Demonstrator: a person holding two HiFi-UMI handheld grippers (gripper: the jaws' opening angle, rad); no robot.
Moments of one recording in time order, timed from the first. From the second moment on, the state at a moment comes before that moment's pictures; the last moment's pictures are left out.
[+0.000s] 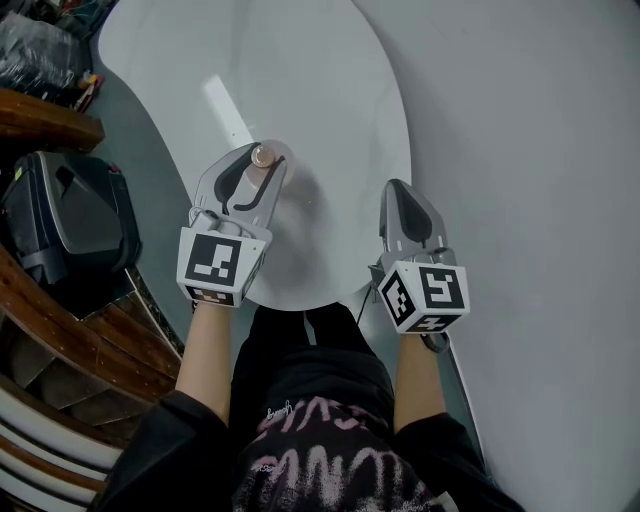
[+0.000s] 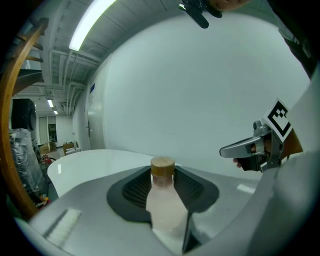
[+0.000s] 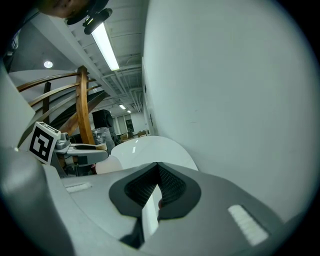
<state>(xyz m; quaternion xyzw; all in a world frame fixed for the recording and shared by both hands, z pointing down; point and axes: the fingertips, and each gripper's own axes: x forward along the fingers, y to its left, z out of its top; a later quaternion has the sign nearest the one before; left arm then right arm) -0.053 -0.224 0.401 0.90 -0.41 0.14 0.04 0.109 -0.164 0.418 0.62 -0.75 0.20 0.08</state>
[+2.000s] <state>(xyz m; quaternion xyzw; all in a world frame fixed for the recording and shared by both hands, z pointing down) -0.076 -0.163 0.310 0.89 -0.44 0.11 -0.02 0.094 -0.134 0.319 0.61 -0.79 0.11 0.02</state>
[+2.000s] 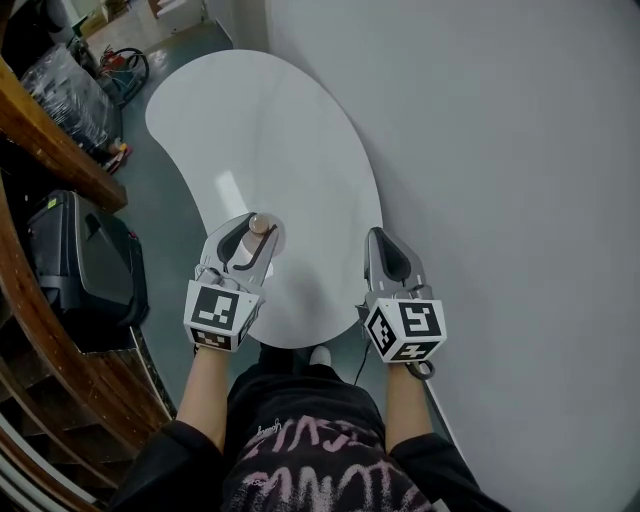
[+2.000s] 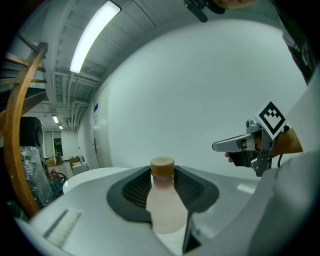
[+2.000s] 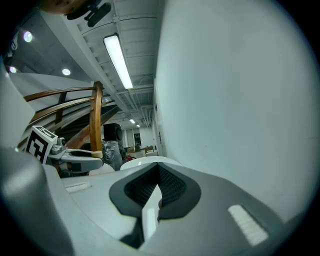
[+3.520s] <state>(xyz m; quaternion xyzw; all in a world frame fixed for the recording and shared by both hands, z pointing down) -0.087 -0.138 0.270 0.88 -0.47 0.08 -0.04 0.083 -0.119 0.285 0.58 -0.81 0.05 0.02</state>
